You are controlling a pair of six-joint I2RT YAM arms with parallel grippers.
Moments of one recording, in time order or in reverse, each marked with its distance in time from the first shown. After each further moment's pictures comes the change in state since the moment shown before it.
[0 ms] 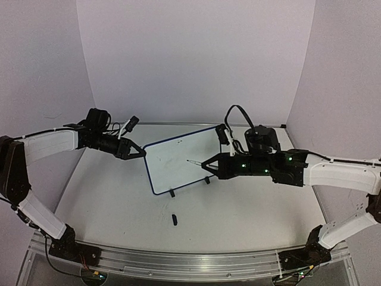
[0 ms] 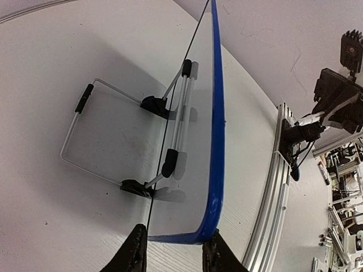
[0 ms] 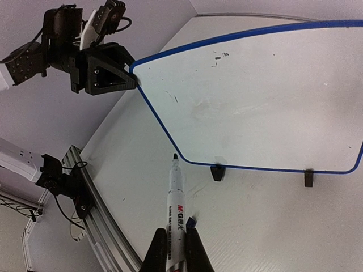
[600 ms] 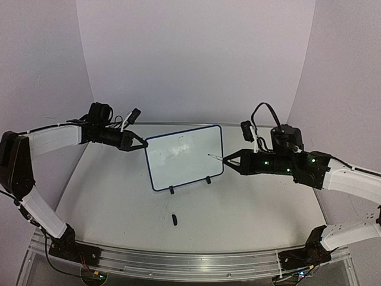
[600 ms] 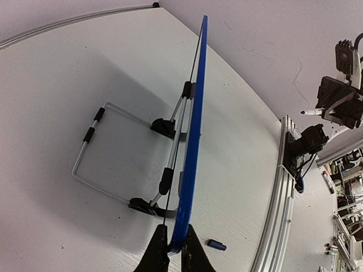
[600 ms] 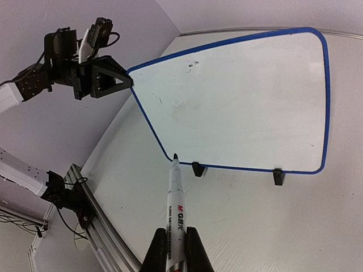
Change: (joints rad) left arm 0.006 0.068 0.084 0.068 -0.003 -0.034; right arm -0.109 -0.187 -0.100 -0.048 -0.029 0.031
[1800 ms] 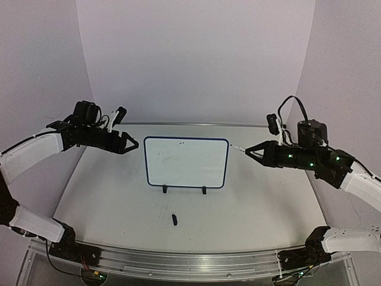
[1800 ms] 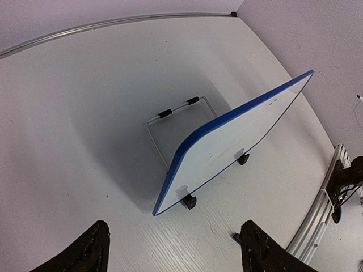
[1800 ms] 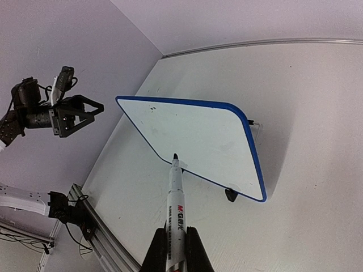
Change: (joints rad) left arm -0.046 -0.279 -0.077 -0.169 -0.412 -0.110; right arm -0.193 -0.182 0.002 -0.161 -0.092 0.000
